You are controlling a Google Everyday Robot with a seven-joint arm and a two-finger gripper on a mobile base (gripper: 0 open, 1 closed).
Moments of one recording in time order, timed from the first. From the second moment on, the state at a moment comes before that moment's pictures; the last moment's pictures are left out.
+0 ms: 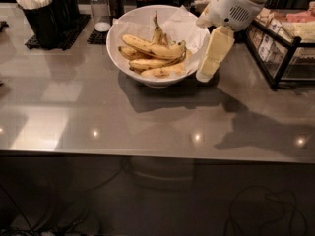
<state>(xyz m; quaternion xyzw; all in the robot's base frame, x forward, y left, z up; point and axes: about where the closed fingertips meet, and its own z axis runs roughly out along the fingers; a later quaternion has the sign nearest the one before) 0.570 -0.106 0.964 -0.65 0.72 0.07 0.21</state>
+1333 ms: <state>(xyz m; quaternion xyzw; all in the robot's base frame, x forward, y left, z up) 0.608 -0.070 0.956 -0.66 0.71 0.10 0.22</state>
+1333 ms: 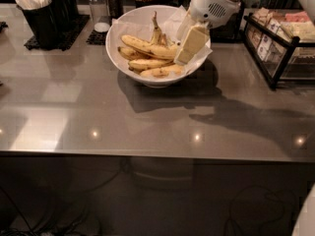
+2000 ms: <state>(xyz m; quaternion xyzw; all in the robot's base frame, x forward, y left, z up) 0.650 -0.041 0.944 -0.67 0.70 0.11 0.22</state>
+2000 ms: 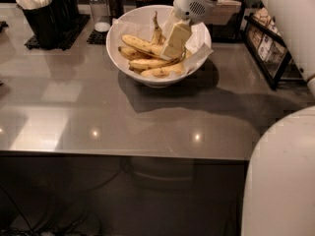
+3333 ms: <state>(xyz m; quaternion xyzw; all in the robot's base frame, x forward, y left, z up) 0.701 -0.022 0.886 -0.64 0.72 0.18 0.20</state>
